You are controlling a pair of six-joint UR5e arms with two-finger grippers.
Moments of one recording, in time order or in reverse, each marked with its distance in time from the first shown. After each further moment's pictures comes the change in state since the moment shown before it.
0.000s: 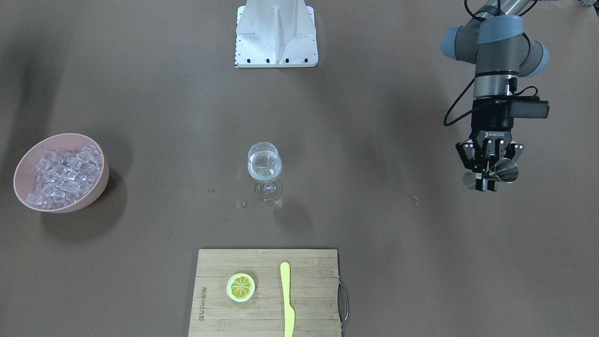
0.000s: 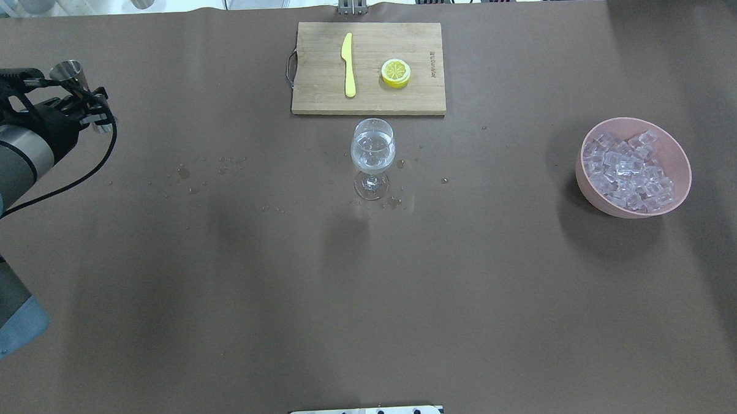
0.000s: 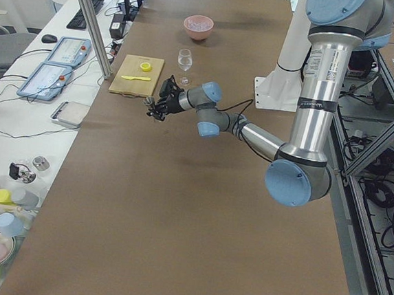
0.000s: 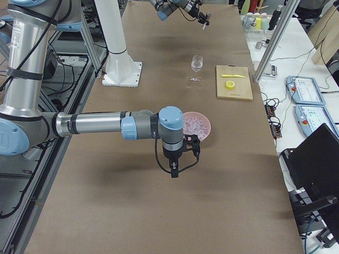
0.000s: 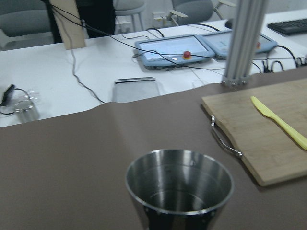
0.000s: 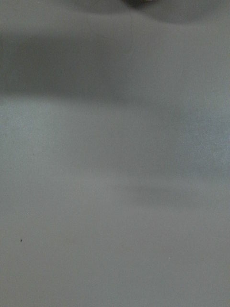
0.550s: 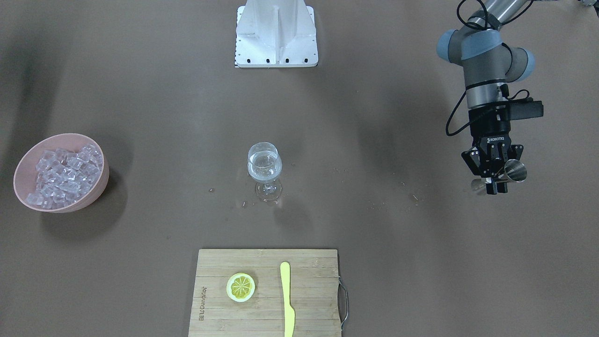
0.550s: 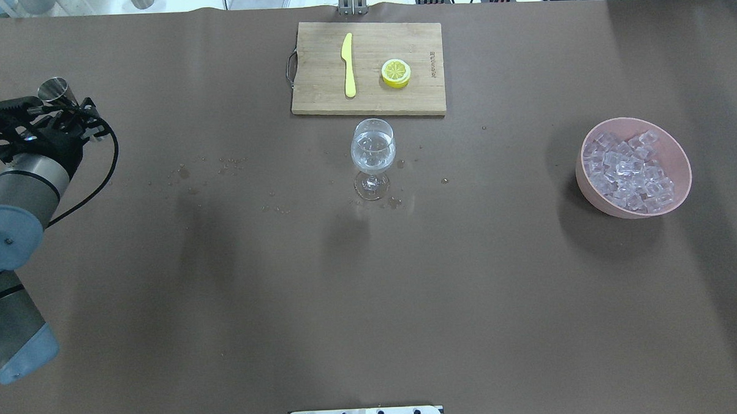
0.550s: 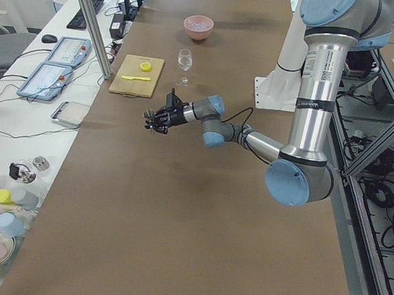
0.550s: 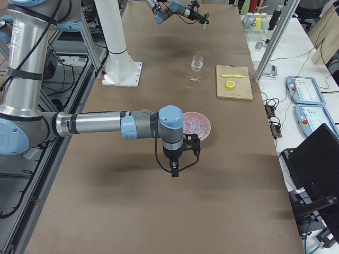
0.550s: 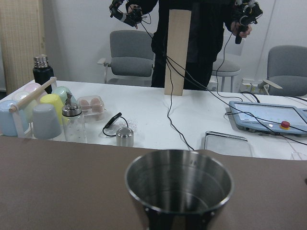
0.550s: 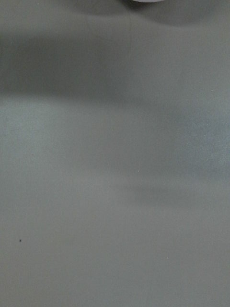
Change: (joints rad) left arm 0.103 0.006 0.091 0.006 0.227 -0.137; right arm 0.001 0.001 0.004 0.000 0.000 0.000
